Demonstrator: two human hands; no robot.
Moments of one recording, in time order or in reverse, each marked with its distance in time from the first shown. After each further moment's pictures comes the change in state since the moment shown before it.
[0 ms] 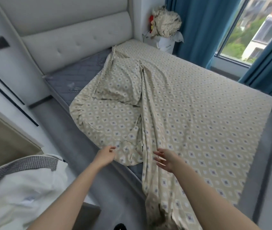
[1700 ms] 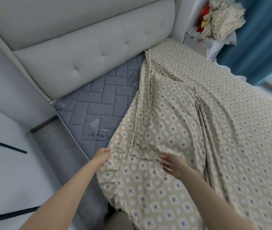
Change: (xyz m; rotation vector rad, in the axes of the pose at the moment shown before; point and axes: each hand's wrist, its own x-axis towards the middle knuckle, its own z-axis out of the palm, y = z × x) left_hand 0.619 -0.037 -0.433 -0.273 -0.080 -0.384; right_hand 0.373 -0.391 0.486 -0.048 0.113 0.116
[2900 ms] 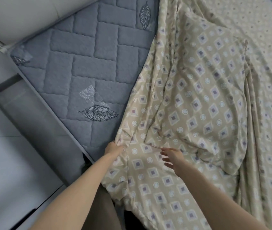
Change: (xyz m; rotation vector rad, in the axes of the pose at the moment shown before) left_hand 0.232 -0.086 0.060 0.058 -0.140 -0.234; right_hand 0.211 0.061 0.111 -0.323 0.250 0.135
